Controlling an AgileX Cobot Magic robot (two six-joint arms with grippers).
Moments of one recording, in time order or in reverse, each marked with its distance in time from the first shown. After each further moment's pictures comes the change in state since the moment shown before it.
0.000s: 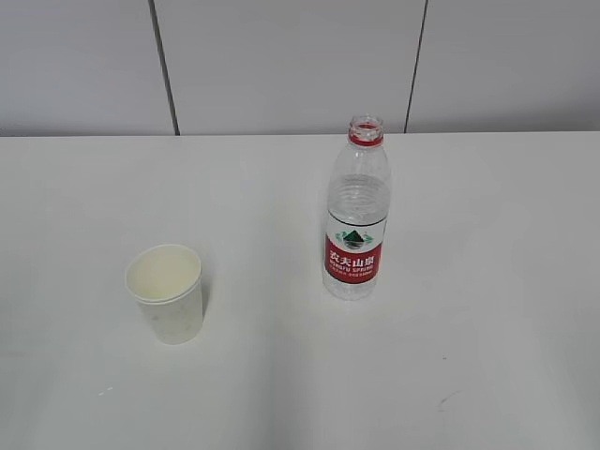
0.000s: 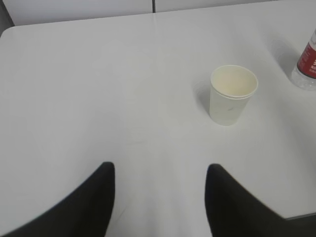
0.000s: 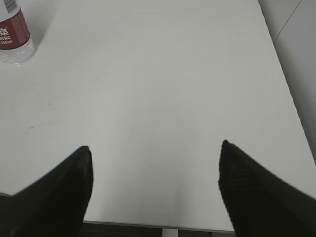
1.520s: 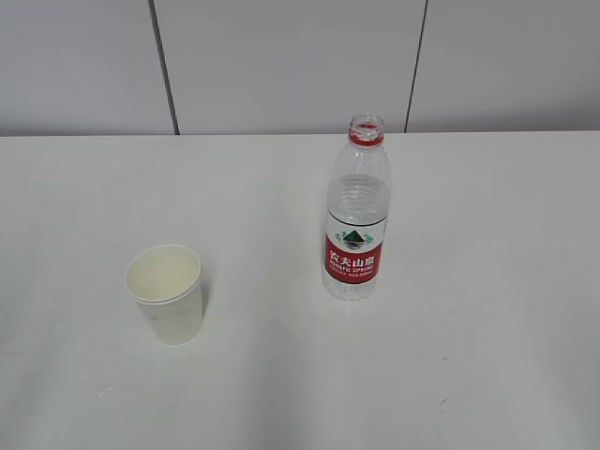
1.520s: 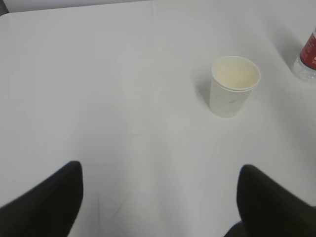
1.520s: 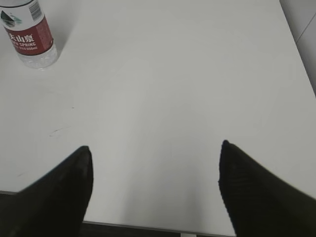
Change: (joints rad) left arm -0.007 0.049 0.000 0.000 -0.001 0.000; right arm 0.000 0.004 -0.002 0.070 -0.003 -0.005
